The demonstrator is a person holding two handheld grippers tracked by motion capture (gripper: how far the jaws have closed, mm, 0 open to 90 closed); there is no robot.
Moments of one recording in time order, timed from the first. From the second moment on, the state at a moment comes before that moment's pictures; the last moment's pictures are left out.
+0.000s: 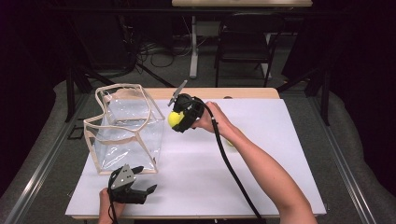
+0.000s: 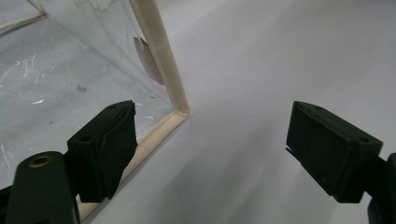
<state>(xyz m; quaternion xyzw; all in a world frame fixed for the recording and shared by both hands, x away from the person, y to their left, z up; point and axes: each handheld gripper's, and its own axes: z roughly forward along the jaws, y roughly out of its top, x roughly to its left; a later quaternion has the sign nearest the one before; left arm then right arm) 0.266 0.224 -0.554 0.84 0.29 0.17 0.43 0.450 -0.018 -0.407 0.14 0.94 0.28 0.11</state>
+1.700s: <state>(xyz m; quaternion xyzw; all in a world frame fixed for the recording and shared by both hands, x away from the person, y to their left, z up) 0.265 0.225 -0.554 0.84 0.29 0.17 0.43 0.463 0.002 -0.362 0.14 0.94 0.29 0.13</state>
